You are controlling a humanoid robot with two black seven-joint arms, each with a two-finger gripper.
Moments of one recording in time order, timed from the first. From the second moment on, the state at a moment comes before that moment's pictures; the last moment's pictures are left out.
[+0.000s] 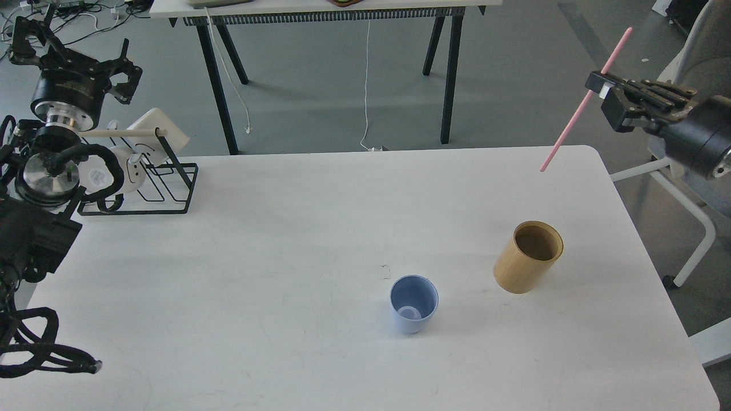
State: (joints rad) left arm -0.85 0.37 -1.00 -0.43 -0.17 -0.49 -0.23; right arm 0.73 -1.10 0.63 1.65 -1.47 -0.06 0.16
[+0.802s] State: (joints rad) left arm -0.85 0.38 -1.00 -0.43 -0.17 -0.49 -0.23; right arm 0.69 -0.74 0.38 1.62 -1.52 0.06 0.16
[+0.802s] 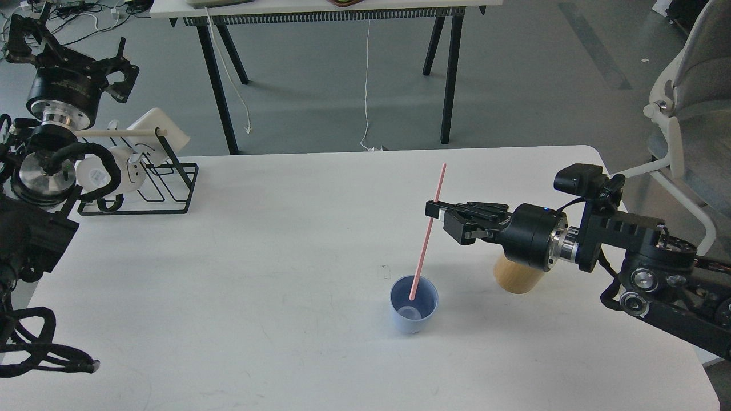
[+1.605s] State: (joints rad) left arm -0.85 0.39 -1.00 -0.43 -0.17 -0.49 -0.23; right arm 0.69 -0.67 0.32 1.56 -1.57 0.06 0.16
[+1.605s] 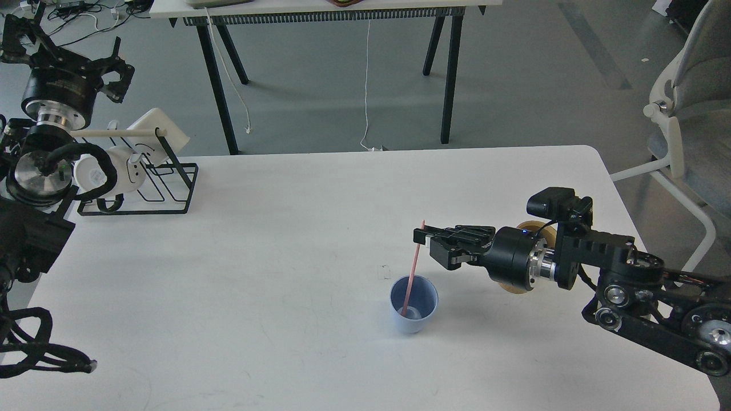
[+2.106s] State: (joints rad) left arm -0.85 0.40 -1.00 -0.43 -0.17 -0.49 -0.23; right arm 0.69 -0.67 0.59 1.56 -1.45 0.04 0.16
